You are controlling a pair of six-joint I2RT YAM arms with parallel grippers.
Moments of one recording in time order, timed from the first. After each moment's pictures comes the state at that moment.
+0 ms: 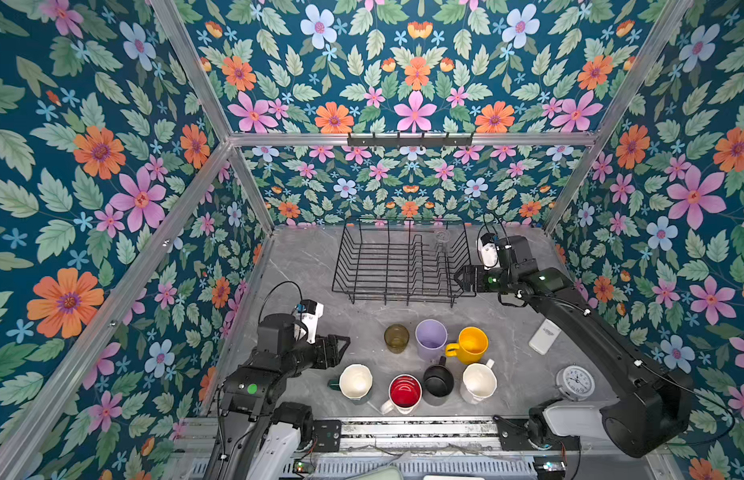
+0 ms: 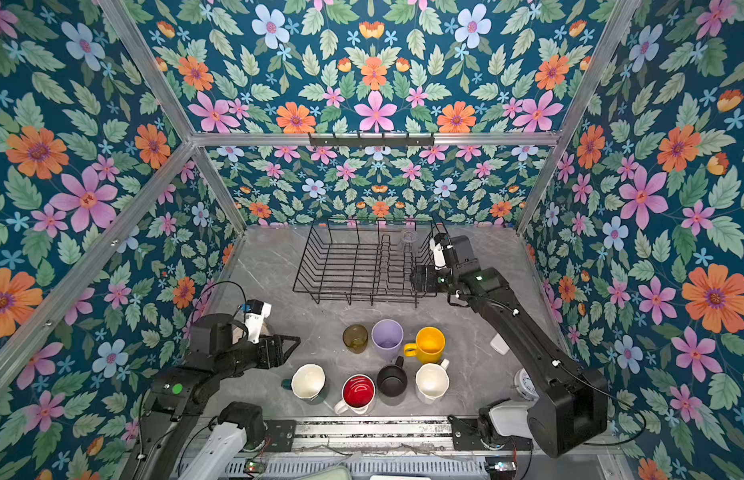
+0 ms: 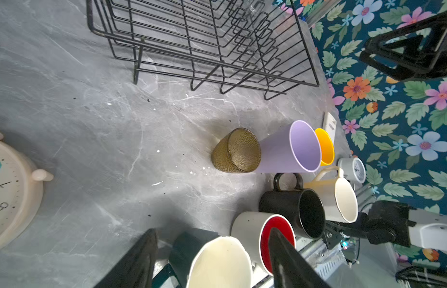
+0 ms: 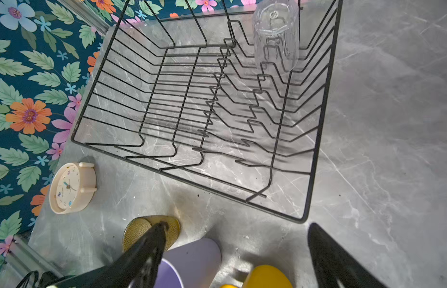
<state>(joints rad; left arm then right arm) -0.24 0.54 0.76 -0.97 0.44 -0.29 0.36 1.31 1.20 -0.67 -0.17 0.33</state>
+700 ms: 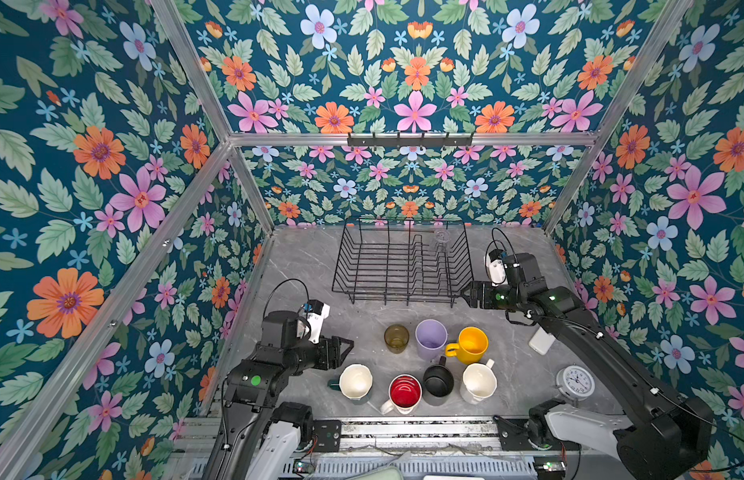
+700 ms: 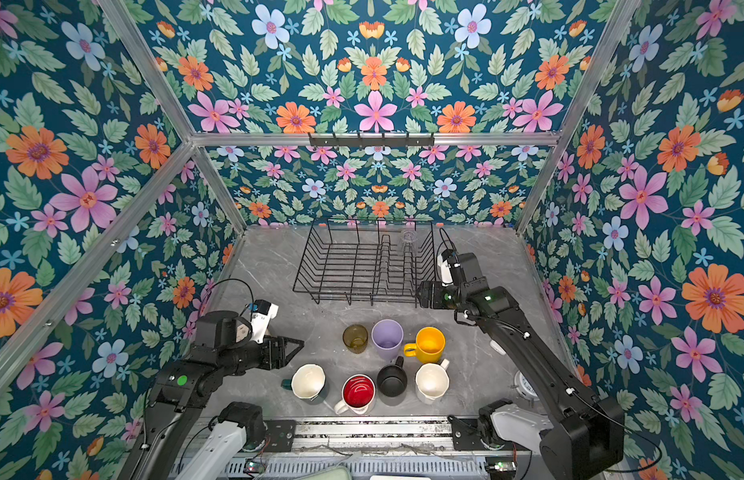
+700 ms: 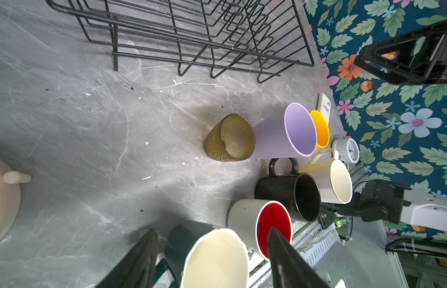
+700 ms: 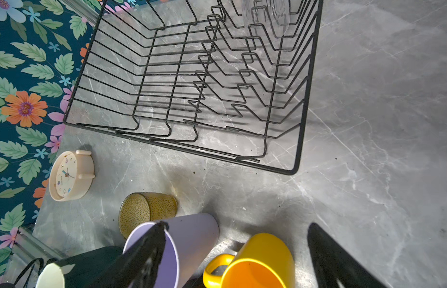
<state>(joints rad) -0.24 0.60 0.76 -0.97 0.49 -0.23 0.36 1.17 1.05 -0.68 -0.17 0.37</state>
